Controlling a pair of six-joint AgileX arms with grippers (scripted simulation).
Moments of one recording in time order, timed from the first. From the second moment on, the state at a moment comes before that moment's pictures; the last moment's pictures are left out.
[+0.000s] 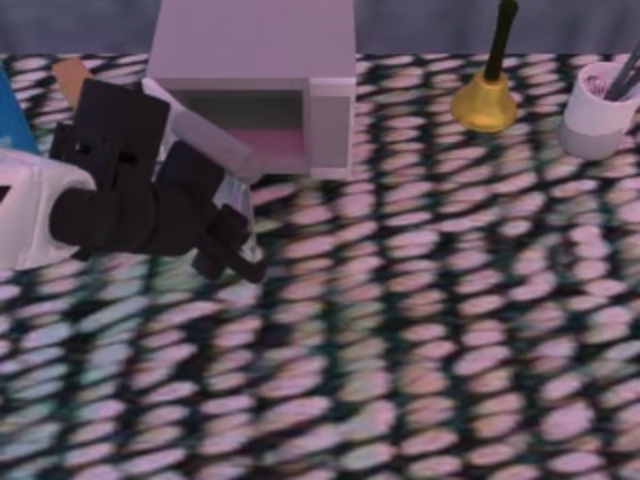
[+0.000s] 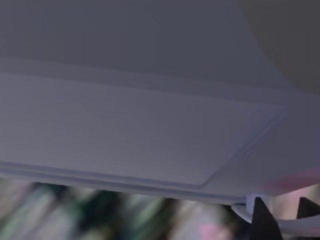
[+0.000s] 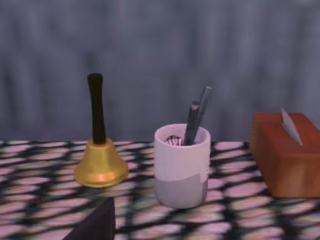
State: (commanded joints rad) left arm -0.37 1.67 0.87 -0.10 0.26 0.27; right arm 0.00 0.00 0.00 0.00 0.00 0.00
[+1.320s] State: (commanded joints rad) left arm -0.35 1.66 0.87 -0.12 0.30 0.32; right arm 0.00 0.00 0.00 0.00 0.00 0.00
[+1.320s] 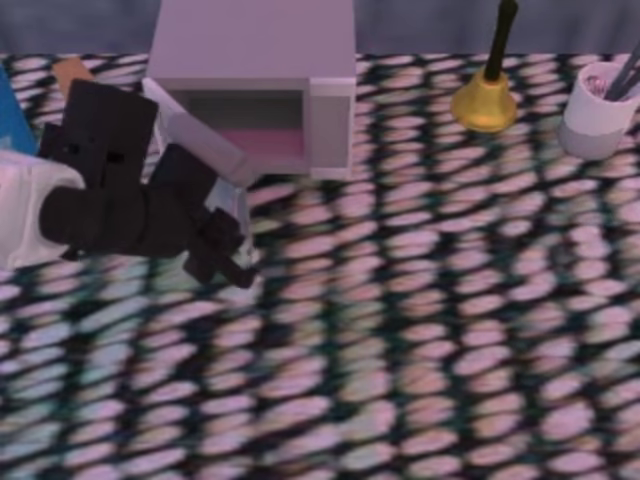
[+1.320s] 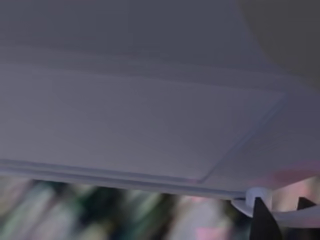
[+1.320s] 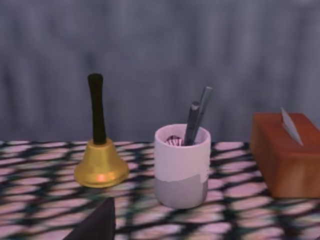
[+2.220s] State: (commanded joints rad) left arm -0.32 1.65 0.86 -0.14 0.34 0.38; right arm 0.00 0.00 0.00 0.00 0.00 0.00
